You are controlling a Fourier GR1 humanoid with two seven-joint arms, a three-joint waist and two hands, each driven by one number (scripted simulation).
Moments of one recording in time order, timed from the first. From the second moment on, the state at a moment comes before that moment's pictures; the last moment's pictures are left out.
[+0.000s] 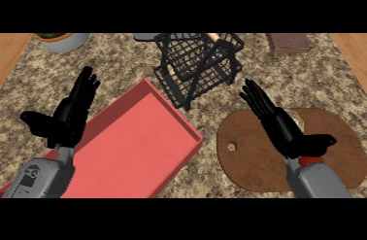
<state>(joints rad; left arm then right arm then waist) -0.22 0.34 -0.17 -1.42 0.30 0.21 -0.05 -0.22 -0.30 0.31 -1.42 -0.33 0.08 -0.21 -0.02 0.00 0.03</state>
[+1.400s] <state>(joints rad) -0.10 0.49 -0.27 -1.63 -0.03 0.22 -0.05 -0.43 -0.93 0.13 -1.55 -0.26 0.50 0.20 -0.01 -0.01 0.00</state>
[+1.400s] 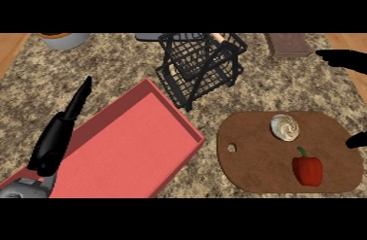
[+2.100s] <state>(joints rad) -0.08 0.45 -0.25 -1.67 -0.07 0.19 -0.05 -0.38 -0.91 0.24 -1.96 -0.15 0.45 0.75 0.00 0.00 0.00</state>
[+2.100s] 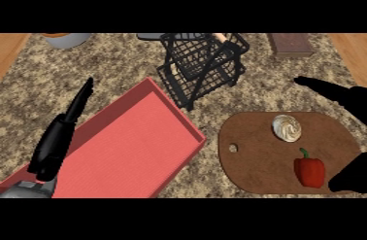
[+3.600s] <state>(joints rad) -0.11 0.35 -0.14 -1.64 -0.15 0.07 -0.03 -0.28 -0.69 0.33 -1.80 0.41 0.56 0.75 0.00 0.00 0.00</state>
